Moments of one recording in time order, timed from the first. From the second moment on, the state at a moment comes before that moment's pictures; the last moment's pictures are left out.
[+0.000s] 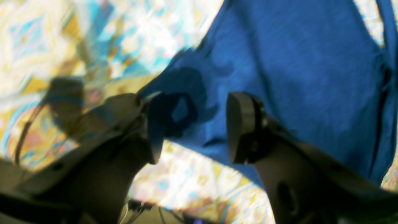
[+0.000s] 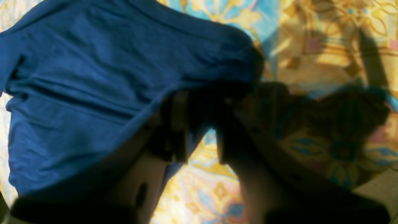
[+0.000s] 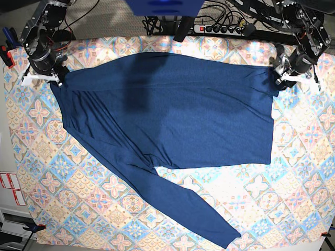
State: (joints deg) left arm 20.1 -8.9 -41.4 97.0 -43.1 -9.1 57.8; right arm -18.4 4.3 40.1 88.9 41.2 1.0 -47.7
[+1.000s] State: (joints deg) left arm -8.8 -9.4 -41.7 84.5 -32.8 -8.7 58.0; right arm 5.4 11.1 14.9 79.2 35.7 1.2 -47.5
